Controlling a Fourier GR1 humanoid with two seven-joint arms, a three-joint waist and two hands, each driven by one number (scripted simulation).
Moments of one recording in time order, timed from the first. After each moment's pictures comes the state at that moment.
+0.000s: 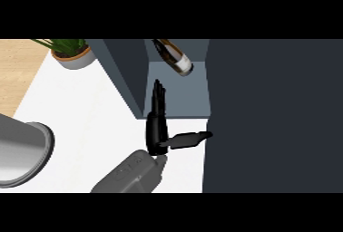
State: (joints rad) left arm -0.52 0.00 -0.71 -1.00 0.84 0.78 -0.80; right arm -0.08 -0.15 0.00 -2.39 -0.31 0.14 0.55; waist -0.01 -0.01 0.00
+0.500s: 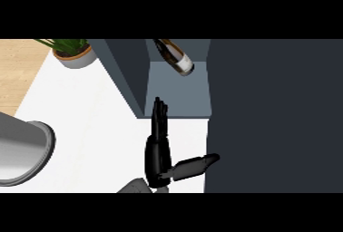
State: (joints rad) left arm -0.33 0.03 -0.82 -1.31 0.72 0.91 -0.75; right arm -0.05 -0.15 -0.01 -2.39 -0.30 0.15 0.52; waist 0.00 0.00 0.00
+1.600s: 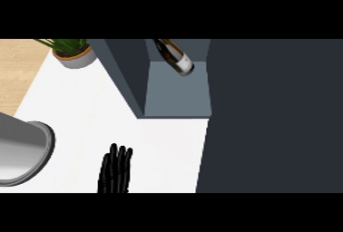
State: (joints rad) left arm 0.06 0.37 -0.97 -1.92 0.53 0.94 -0.66; right arm -0.04 -0.18 0.02 -2.39 -0.33 0.25 0.59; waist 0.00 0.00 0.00
